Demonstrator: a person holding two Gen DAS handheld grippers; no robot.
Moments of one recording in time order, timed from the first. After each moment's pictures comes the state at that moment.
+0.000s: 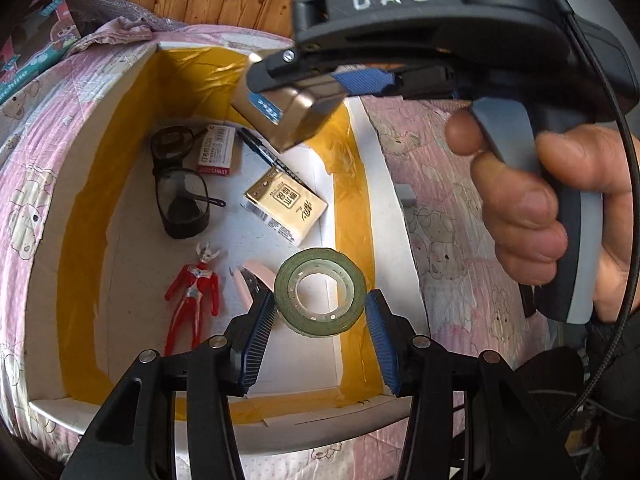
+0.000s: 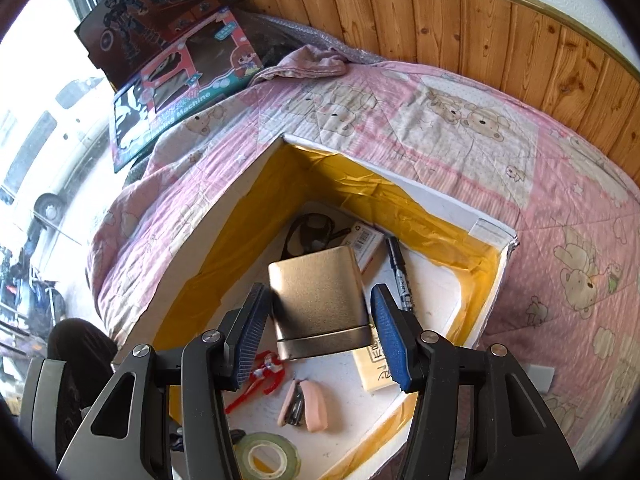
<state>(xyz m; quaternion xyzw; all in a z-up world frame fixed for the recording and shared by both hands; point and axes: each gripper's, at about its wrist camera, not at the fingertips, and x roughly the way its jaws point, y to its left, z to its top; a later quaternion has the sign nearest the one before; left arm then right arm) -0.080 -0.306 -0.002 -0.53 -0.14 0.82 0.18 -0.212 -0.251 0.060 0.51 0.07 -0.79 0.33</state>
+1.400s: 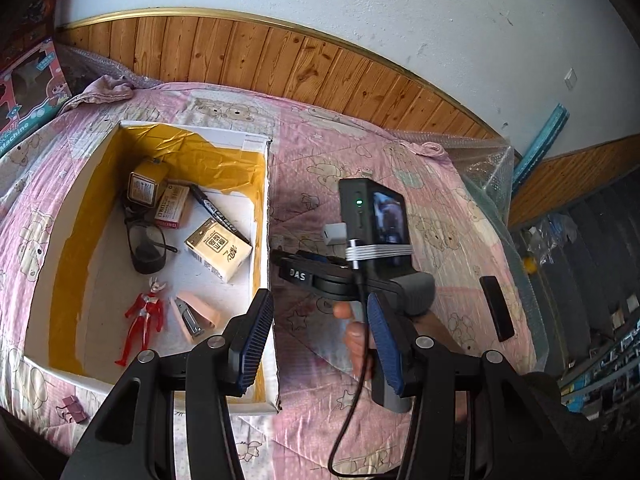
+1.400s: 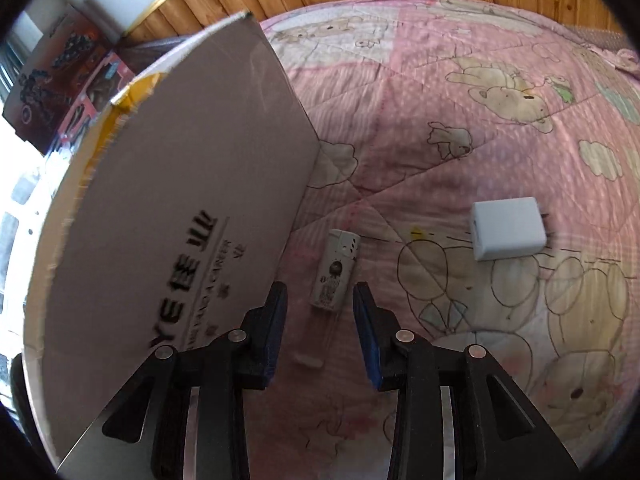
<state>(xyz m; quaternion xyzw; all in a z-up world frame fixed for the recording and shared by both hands) -0.050 -0.231 0.078 -0.46 -0.13 0.86 0.17 -0.199 -0.109 -0.083 0.54 -0.05 -0.81 0.21</state>
